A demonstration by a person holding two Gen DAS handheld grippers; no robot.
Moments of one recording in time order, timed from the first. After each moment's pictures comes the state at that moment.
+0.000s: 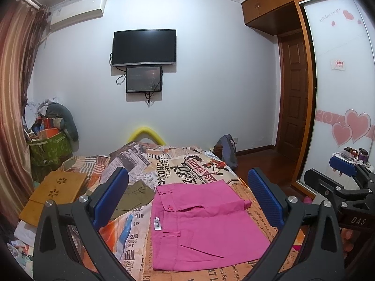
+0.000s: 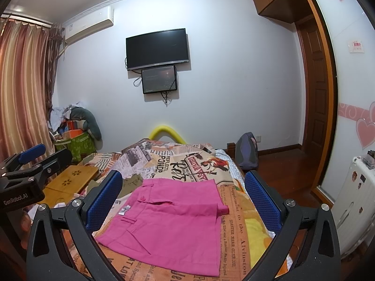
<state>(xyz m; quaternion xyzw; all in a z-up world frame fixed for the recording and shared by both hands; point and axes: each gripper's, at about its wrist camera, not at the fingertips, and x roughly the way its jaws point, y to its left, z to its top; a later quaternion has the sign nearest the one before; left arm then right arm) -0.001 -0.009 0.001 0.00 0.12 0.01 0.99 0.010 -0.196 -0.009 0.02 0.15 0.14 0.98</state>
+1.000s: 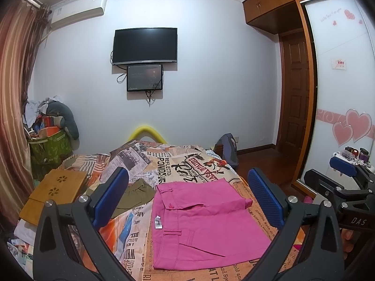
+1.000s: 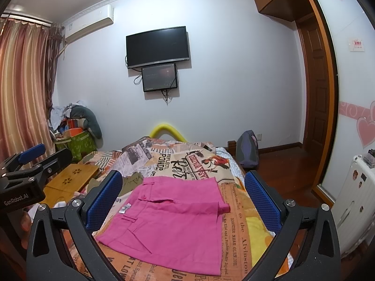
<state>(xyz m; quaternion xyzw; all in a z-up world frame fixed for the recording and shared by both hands) -0.001 -0.005 -0.001 0.00 0.13 0.02 0.99 0.009 -0.194 -0.013 0.02 0.15 0.14 0.98</state>
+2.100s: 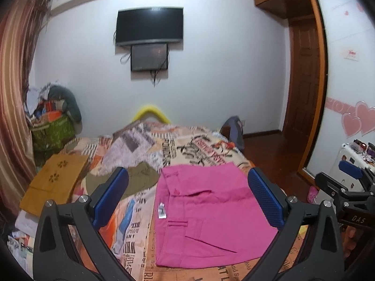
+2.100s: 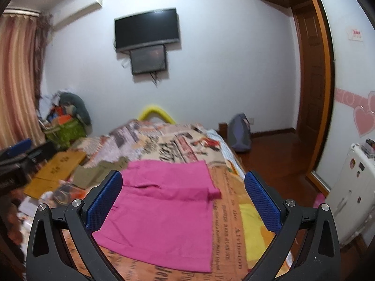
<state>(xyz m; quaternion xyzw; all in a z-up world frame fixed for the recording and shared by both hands) 0.048 0.013 -0.034 -0.01 0.19 0.04 0.98 0.046 -0.202 -0.060 0.01 0.21 0.11 0.97</state>
